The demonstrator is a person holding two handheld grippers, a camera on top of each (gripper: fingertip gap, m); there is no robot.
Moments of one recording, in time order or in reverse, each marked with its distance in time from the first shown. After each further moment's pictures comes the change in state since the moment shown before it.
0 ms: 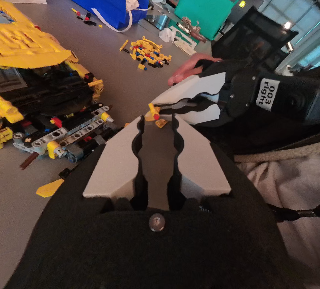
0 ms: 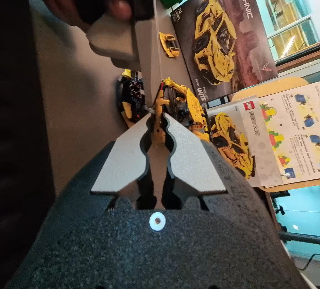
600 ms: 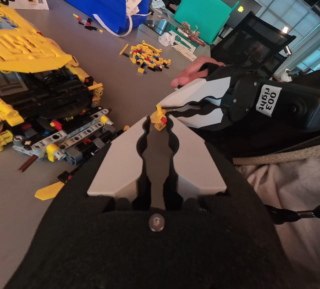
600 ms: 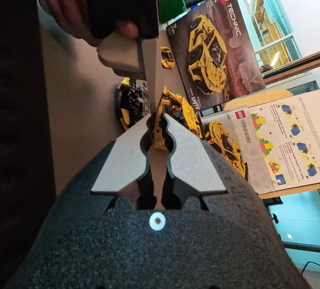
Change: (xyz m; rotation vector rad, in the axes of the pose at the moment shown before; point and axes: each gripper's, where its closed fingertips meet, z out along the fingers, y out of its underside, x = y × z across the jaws) left arm 0.002 -0.004 0.000 0.024 0.008 0.000; right arm 0.002 -0.010 -0.004 0.057 0.029 -0.031
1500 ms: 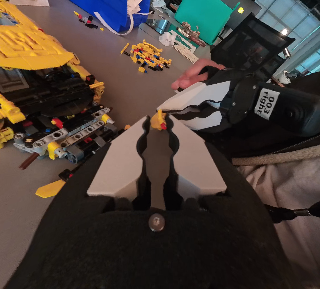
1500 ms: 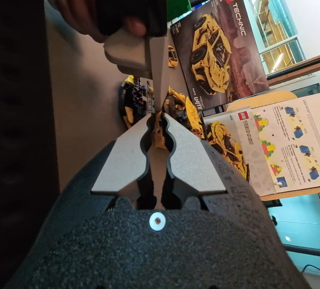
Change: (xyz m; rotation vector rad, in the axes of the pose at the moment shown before) left arm -0.001 0.001 -0.001 -0.005 0.001 -0.020; right arm -0.005 0.001 0.000 -0.007 -0.018 -0.018
